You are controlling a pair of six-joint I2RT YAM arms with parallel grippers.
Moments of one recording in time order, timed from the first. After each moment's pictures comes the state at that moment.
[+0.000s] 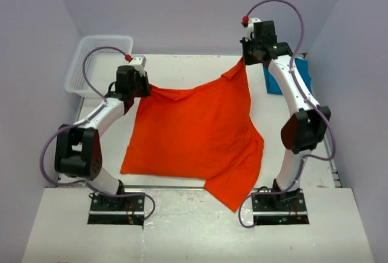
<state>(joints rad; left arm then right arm) -0.16 1.54 1.06 -0.04 0.13 -0.18 0.23 1.87 1.96 -0.74 0.00 -0.01</state>
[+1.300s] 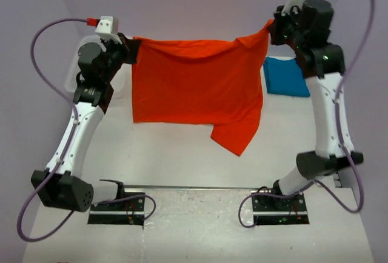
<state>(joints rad) -0.13 1.35 1.31 0.05 0.23 -0.23 0.18 1.72 2.20 -0.81 -0.02 -0.02</state>
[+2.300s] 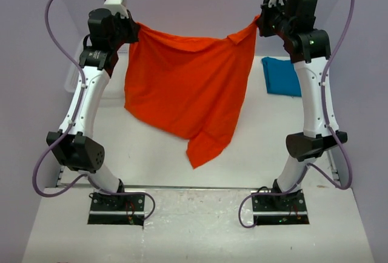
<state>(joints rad) -0.12 1.67 1.85 -0.33 0.13 -0.14 0.22 1.82 2.44 -0.89 -0.04 -0.02</state>
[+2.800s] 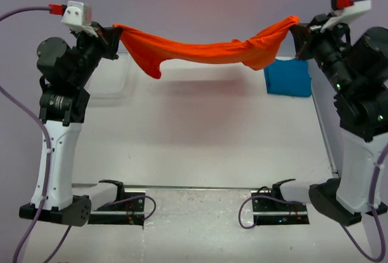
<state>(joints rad) -0.12 1.20 1.66 -0.34 0.22 -0.16 0.27 1.34 2.24 -0.86 0.00 -0.03</state>
